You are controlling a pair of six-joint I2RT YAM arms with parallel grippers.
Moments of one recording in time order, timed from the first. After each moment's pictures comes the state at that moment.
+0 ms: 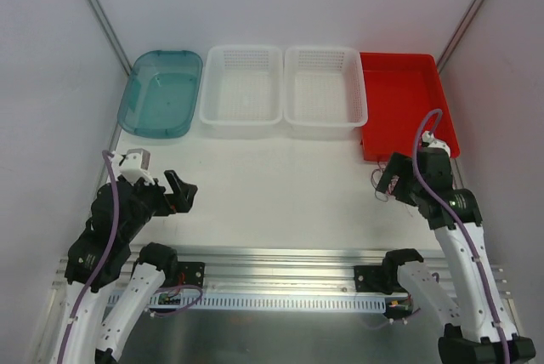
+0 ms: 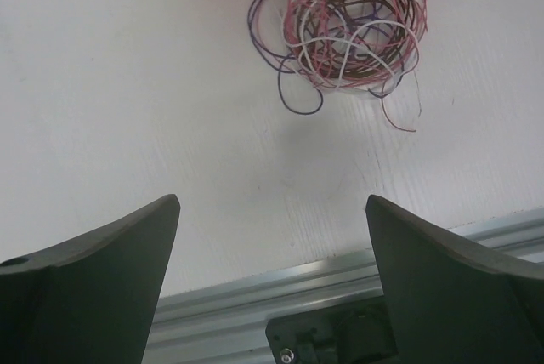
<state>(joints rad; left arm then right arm) -0.28 0.33 0.88 -0.96 0.00 -0.39 0.17 0.69 0.93 -1.06 0.18 0.41</state>
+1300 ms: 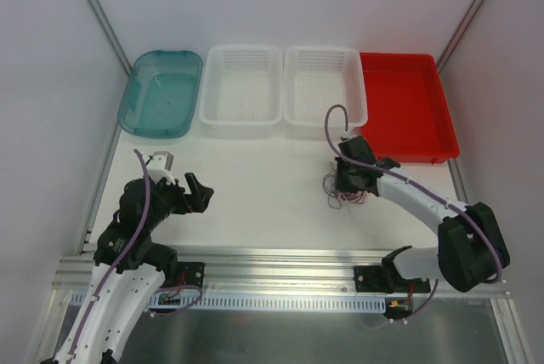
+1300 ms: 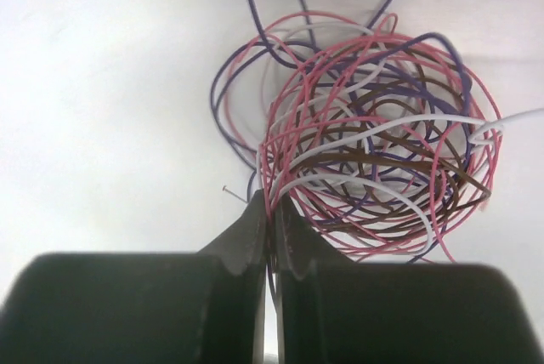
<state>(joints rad) -0.28 0.31 0.55 -0.67 0.11 -0.38 0.45 1.32 0.75 -0.49 0.10 0.49</state>
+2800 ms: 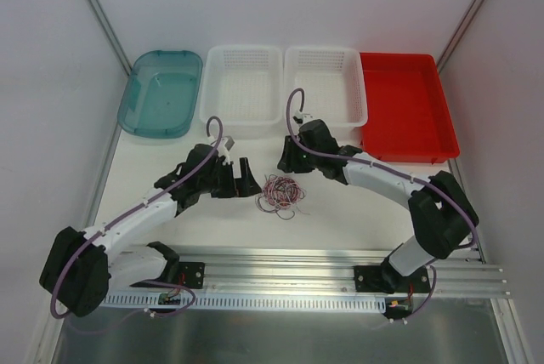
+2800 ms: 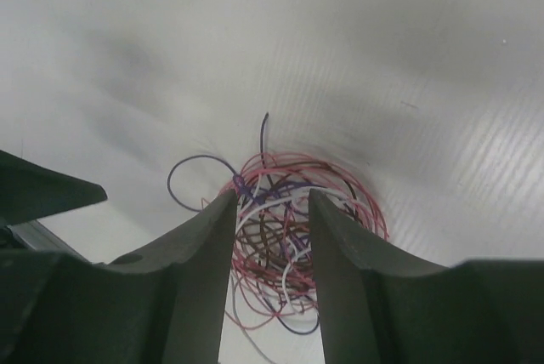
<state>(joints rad) -0.54 1.08 0.59 -0.22 0.27 -0.61 0.72 1.56 1.00 -0.17 -0.07 0.56</state>
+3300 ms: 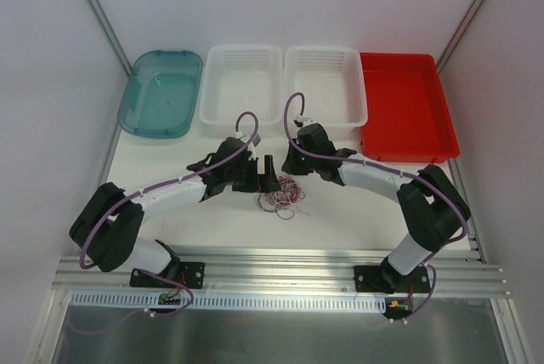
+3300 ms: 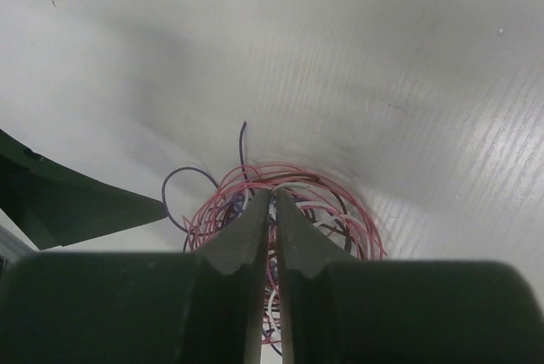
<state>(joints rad) -0.66 1.39 0.71 -0.08 0.22 -0.62 0.72 1.64 0.97 -0.07 -0.05 0.60</state>
